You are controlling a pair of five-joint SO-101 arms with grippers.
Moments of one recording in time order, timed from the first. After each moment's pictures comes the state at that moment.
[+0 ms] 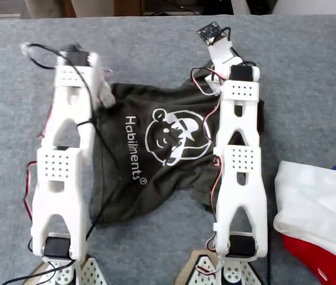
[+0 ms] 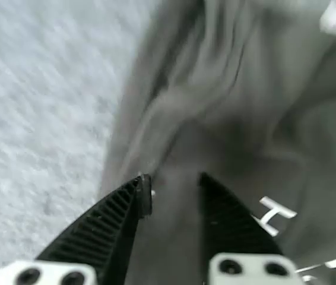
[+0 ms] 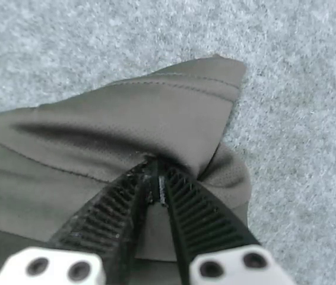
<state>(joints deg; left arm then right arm) 1.2 53.9 -55.3 100.2 23.0 0.4 82.3 -92.2 74.9 27.6</state>
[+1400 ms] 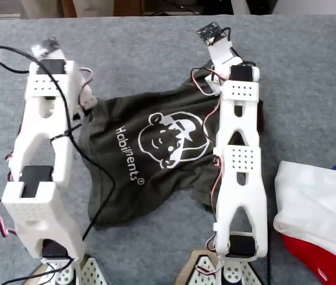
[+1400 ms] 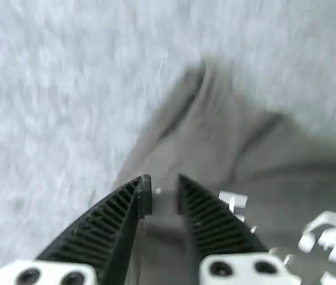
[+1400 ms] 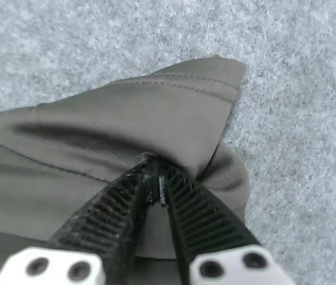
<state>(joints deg) -5.9 17.8 -14.8 78.4 20.7 0.4 82.5 -92.2 74.6 27.6</state>
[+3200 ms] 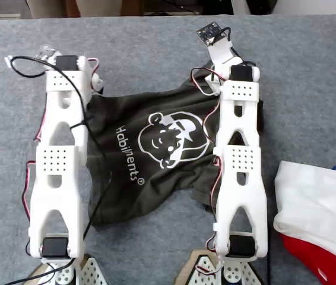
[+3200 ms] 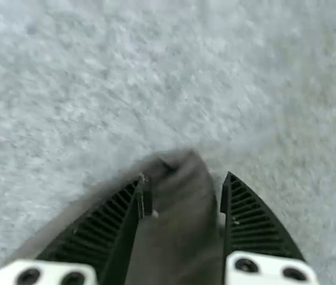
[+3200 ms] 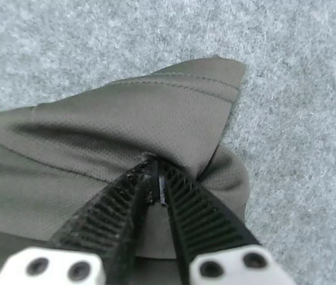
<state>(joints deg) -5.5 65.7 -75.3 92.5 42.8 0.4 82.5 -92.2 74.6 27.6</state>
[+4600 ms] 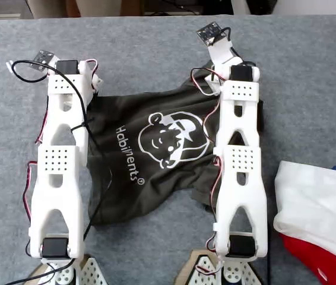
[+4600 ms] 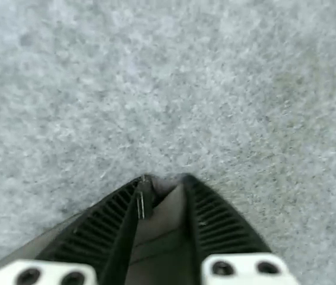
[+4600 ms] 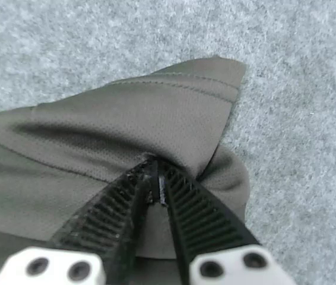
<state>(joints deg) -5.0 70.2 -75.8 86.1 48.4 0.4 82.5 -92.2 74.6 27.6</state>
